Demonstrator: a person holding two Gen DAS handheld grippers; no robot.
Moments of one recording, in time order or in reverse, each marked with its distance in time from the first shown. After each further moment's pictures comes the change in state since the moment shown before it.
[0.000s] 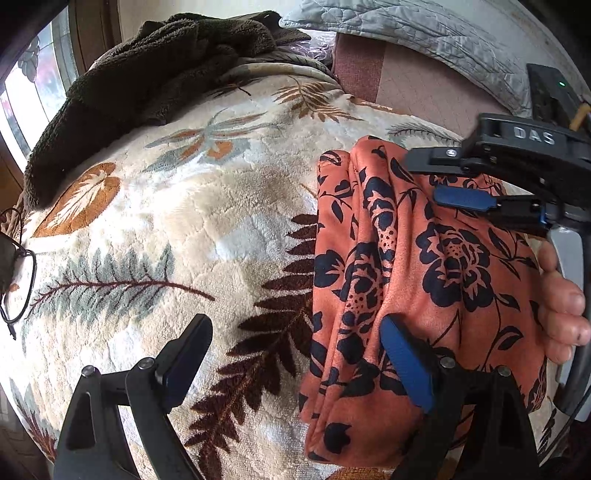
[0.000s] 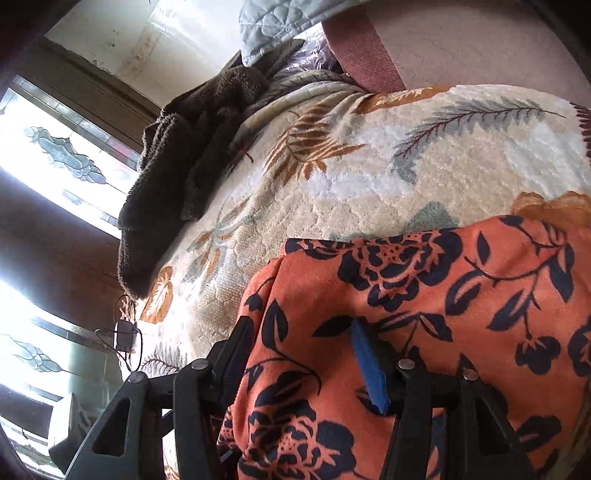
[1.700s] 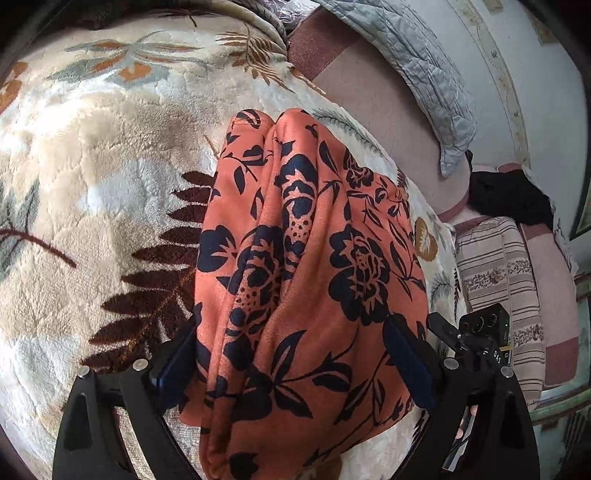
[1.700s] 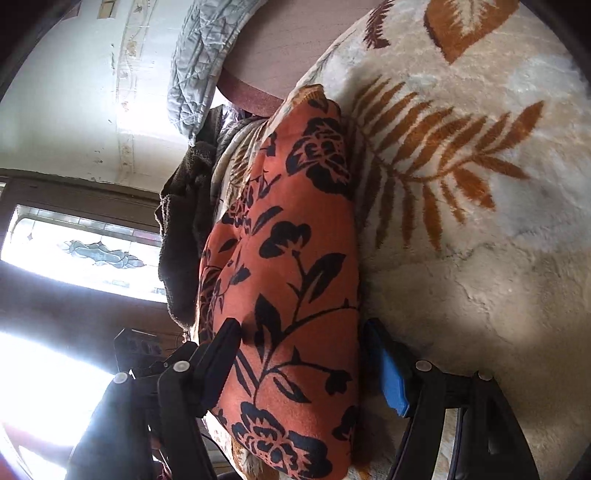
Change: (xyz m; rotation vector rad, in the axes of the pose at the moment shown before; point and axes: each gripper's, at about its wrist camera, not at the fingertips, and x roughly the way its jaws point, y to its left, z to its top) left arm 0.026 0.004 0.010 -0.224 0.172 -0.597; right arm -0.091 -0.142 -0.126 0.394 -0.128 0.253
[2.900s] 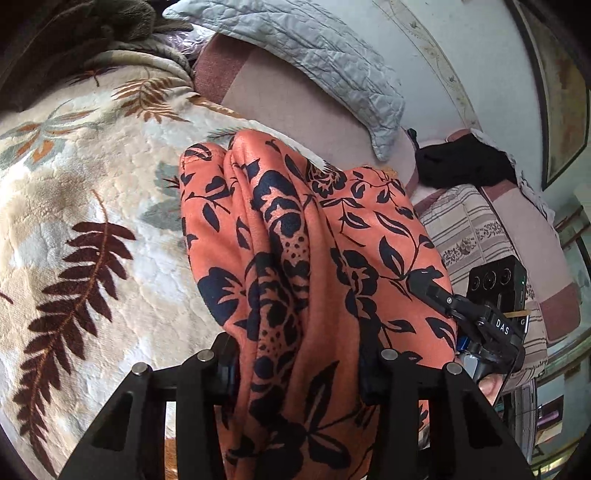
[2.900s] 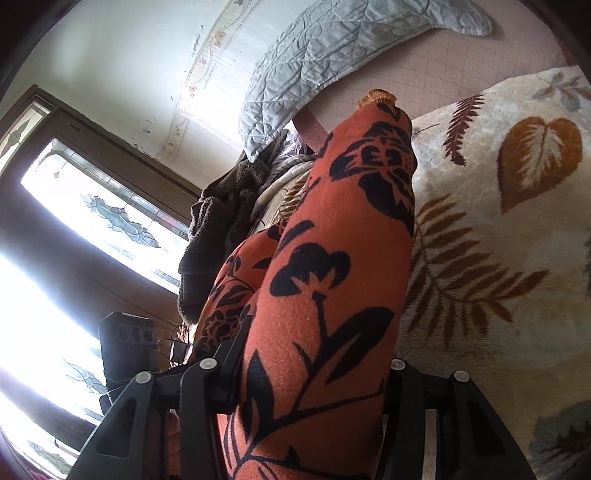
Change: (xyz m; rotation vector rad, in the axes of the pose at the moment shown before) left arm 0.012 -0.107 -0.024 0.241 -0.065 -0.066; right arm -0.066 0.058 0.013 -0.306 -0.124 -0.014
